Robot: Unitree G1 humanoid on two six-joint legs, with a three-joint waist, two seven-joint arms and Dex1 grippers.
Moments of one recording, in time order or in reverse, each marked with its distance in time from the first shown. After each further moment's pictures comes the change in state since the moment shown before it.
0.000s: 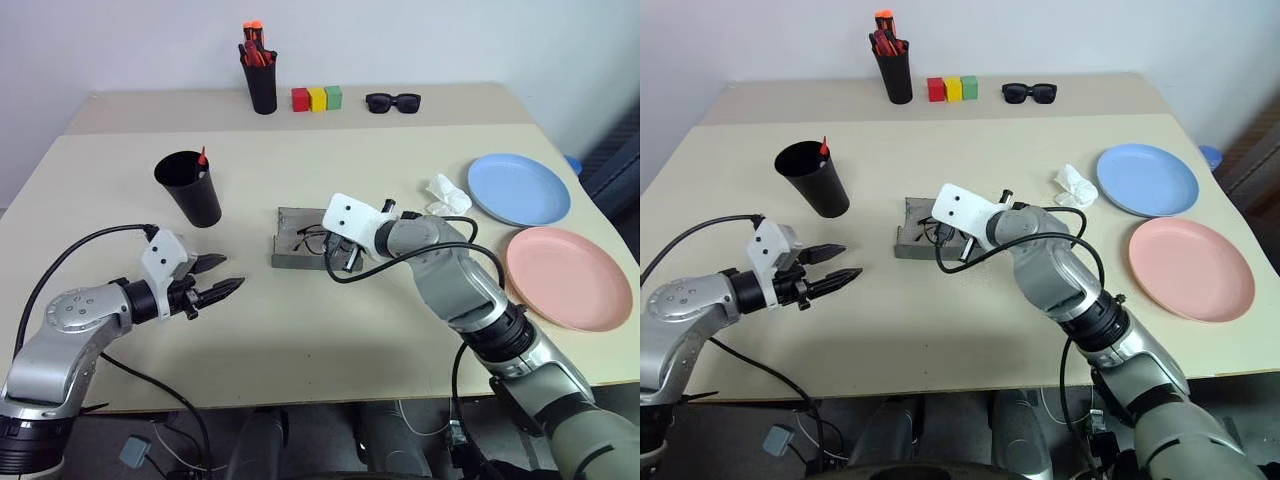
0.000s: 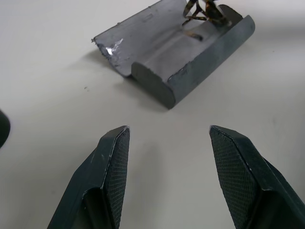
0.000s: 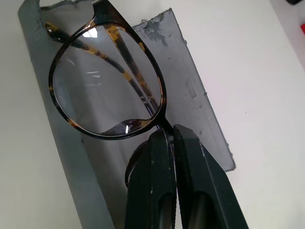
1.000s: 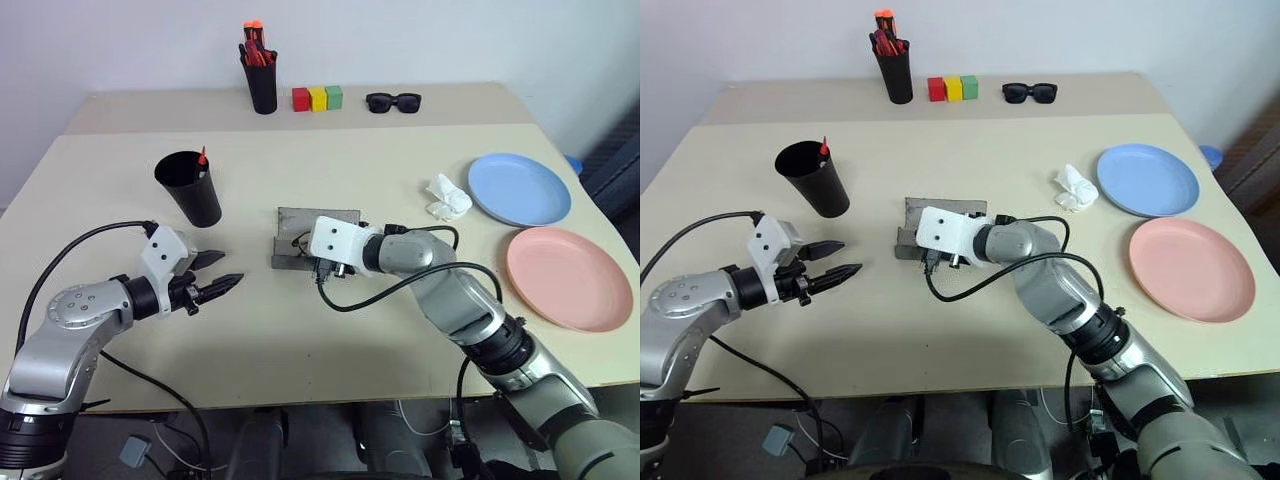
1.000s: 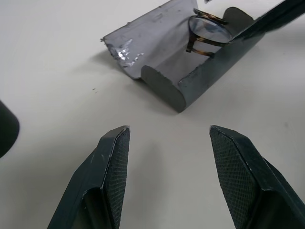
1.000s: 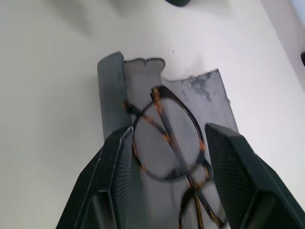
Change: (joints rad) left arm -0.015 -0.001 0.003 0.017 0.001 0.005 0.029; right arm 0.069 -0.003 0.036 0.037 0.036 -0.313 -0.005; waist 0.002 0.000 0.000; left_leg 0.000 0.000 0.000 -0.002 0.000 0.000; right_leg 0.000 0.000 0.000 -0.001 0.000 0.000
